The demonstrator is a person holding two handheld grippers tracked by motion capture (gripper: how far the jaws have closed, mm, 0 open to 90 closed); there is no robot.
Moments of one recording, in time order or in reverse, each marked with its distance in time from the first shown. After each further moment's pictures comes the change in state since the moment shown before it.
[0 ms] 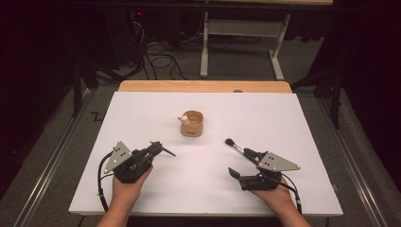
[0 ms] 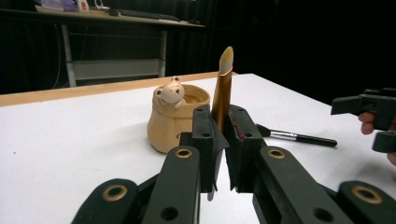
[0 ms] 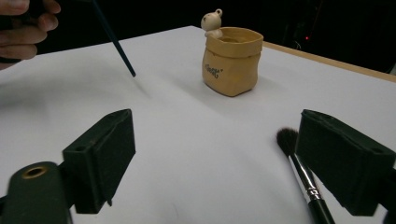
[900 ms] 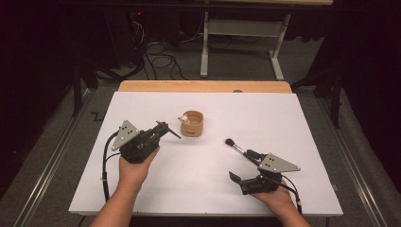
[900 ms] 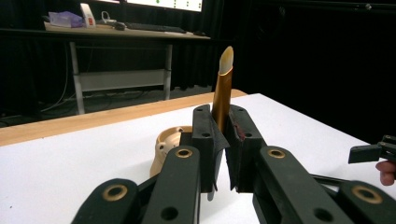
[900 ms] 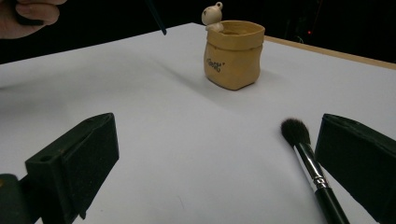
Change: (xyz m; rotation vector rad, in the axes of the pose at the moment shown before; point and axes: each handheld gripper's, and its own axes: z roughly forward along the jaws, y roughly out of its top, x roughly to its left) left arm 0.001 0.046 0.031 -0.023 0.017 0.001; right arm 0.001 -0.006 -0.001 0.007 0.007 0.040
